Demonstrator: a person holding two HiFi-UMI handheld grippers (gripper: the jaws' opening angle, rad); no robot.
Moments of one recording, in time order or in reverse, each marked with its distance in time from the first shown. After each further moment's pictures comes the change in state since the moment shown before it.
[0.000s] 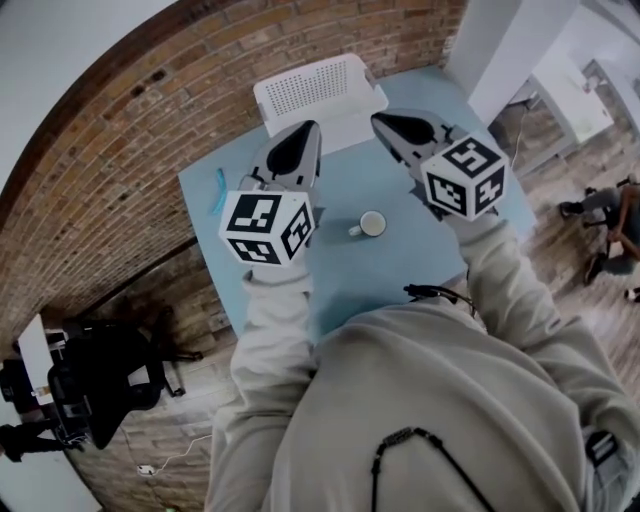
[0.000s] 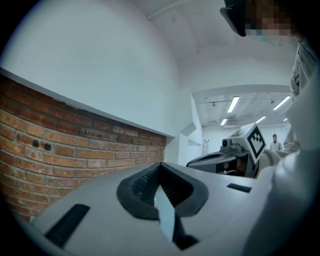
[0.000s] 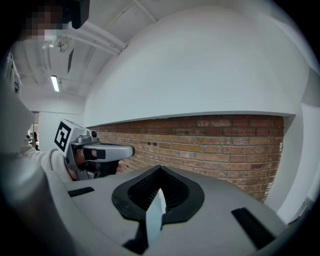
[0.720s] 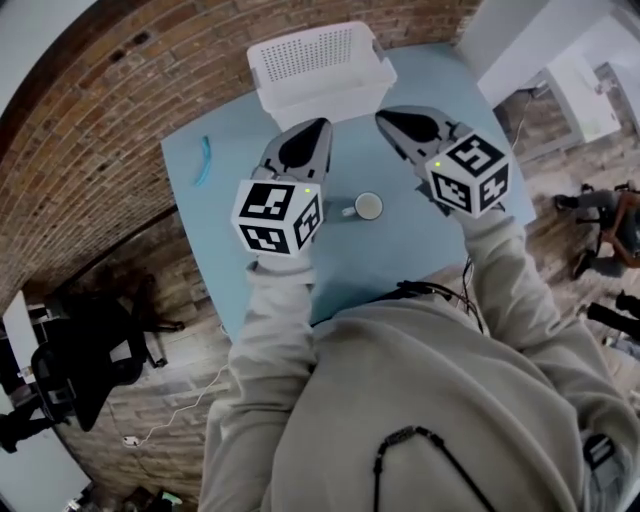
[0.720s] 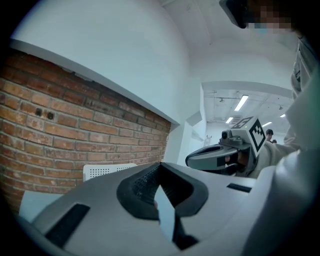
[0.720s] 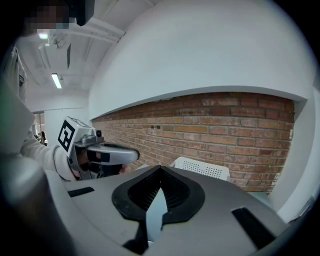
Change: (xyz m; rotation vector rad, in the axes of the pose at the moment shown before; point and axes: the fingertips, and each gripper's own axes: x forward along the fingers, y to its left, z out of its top) left arm 0.022 0.016 -0.085 -0.104 0.125 0.027; right arm 0.031 -0.010 -0.065 -0.003 0.146 0.084
